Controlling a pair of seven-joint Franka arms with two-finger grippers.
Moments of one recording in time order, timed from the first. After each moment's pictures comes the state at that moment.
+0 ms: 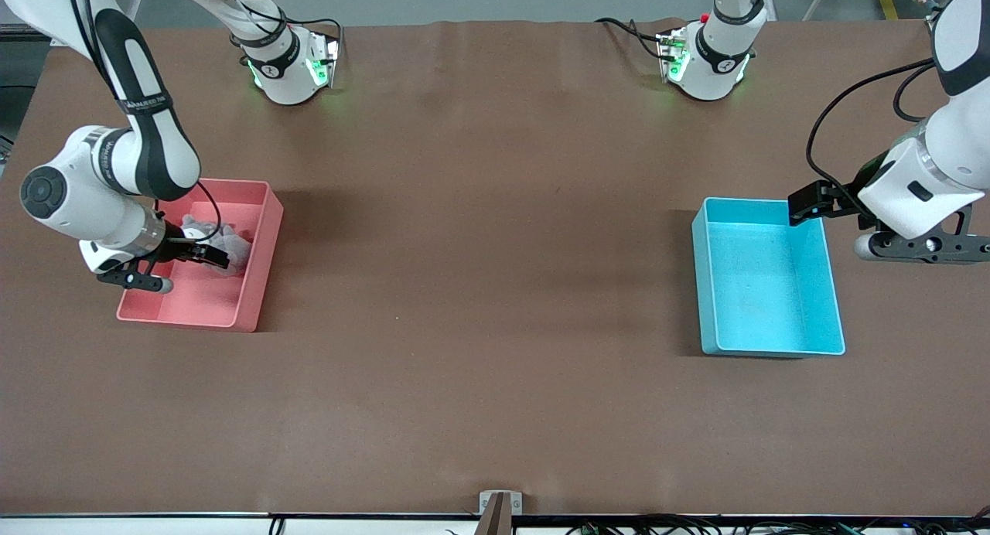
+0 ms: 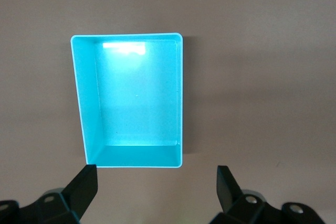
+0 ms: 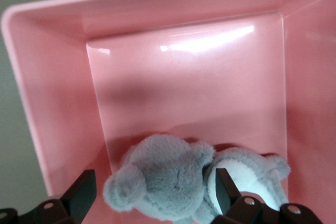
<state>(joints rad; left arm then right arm) -0.07 0.20 -0.08 -1.39 0.02 1.50 -0.08 -0.06 0.23 -0.08 -2.25 0.07 2.41 0.00</state>
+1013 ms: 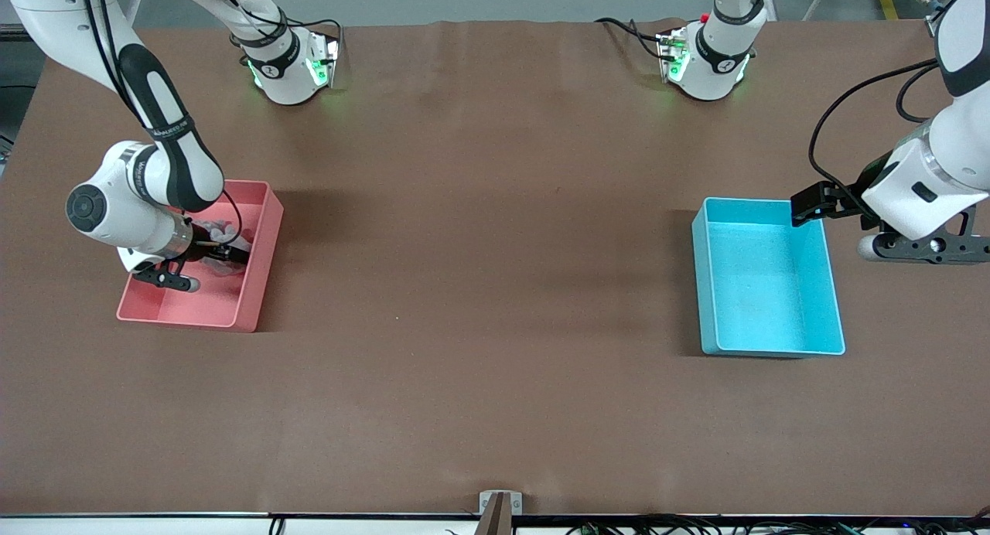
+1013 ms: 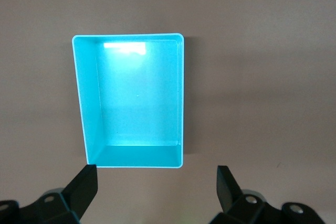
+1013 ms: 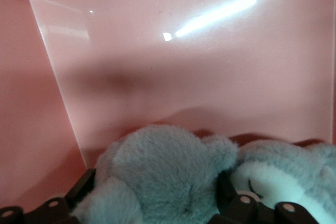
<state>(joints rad) -0.07 0.20 -0.08 -1.38 0.02 1.50 -0.08 -0.06 0.32 -0.08 -2.28 0.12 2.46 0.01</state>
